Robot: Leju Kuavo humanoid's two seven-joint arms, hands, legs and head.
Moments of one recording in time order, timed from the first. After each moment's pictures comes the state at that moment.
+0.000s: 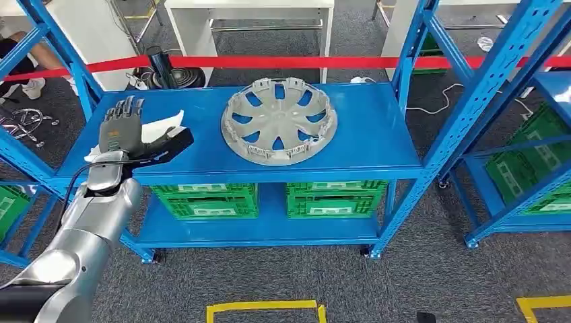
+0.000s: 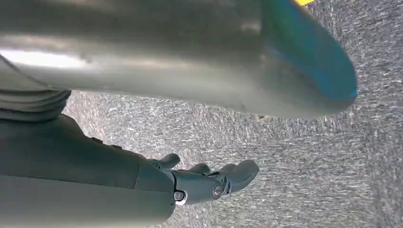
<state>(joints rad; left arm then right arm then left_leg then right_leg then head) -0.89 0.00 -0.09 -0.51 -1.48 0.22 0.10 -0.08 0.13 -1.22 -0.22 1.05 -0.20 -0.29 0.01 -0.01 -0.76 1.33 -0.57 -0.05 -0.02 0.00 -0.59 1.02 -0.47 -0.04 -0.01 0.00</state>
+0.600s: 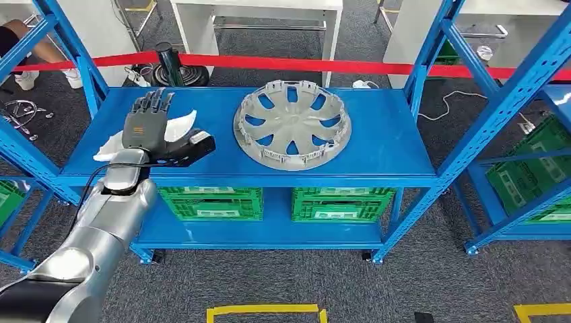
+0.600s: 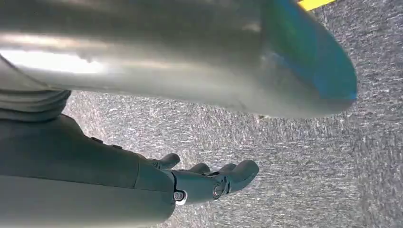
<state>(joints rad) -0.90 -0.06 -0.14 -0.49 -1.53 0.34 -0.02 -0.09 0.13 -1.22 -0.22 1.07 -0.20 -0.29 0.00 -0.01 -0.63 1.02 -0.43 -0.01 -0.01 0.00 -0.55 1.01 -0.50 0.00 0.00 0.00</state>
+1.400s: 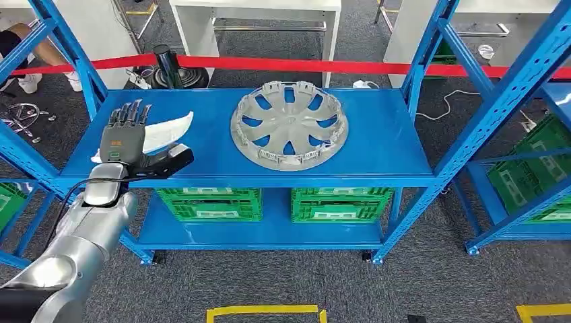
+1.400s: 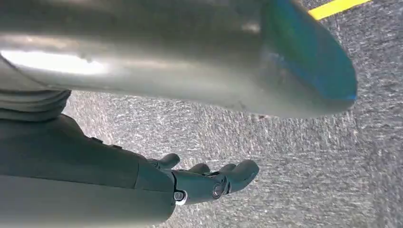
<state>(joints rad) -0.87 0.04 -0.14 -0.41 -1.53 0.42 -0.02 -0.09 0.16 -1.22 -0.21 1.07 -0.21 -0.26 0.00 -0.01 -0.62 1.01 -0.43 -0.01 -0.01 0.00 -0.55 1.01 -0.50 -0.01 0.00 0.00</state>
